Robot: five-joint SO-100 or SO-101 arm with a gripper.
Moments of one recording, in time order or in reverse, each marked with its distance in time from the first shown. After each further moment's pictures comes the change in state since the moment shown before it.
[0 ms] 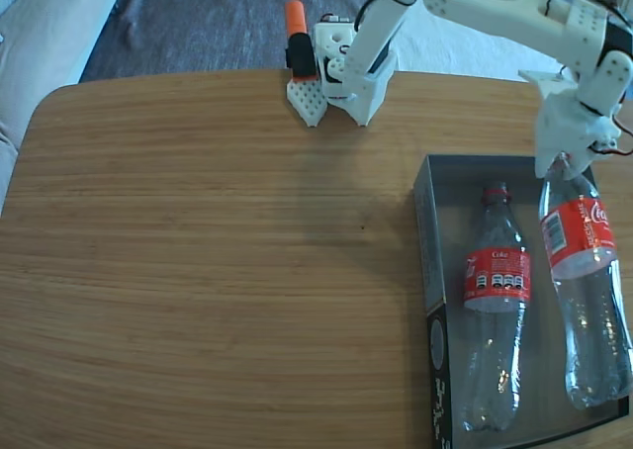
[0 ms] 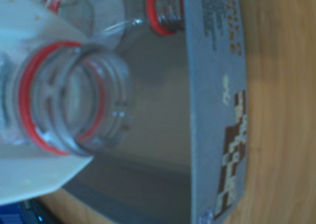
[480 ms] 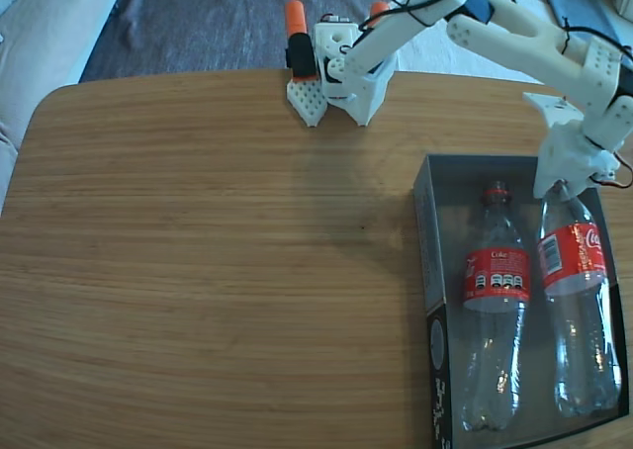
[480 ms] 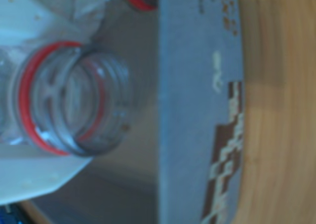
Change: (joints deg) arm 0.4 -12.7 -7.9 -0.3 -0.3
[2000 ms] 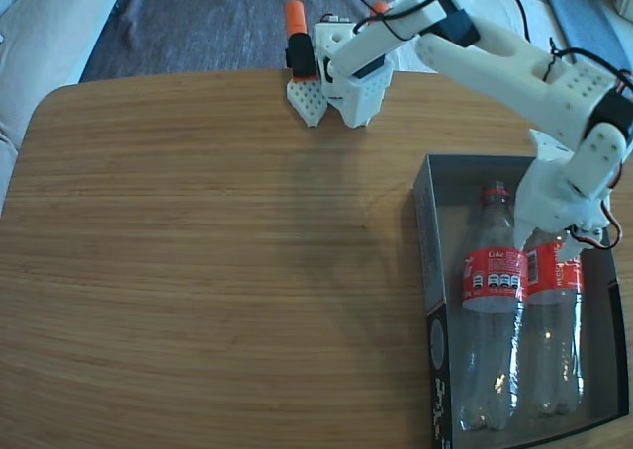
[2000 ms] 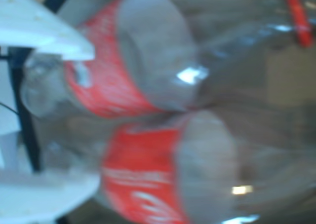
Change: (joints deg) arm 19.2 0.6 -12.7 6.9 0.1
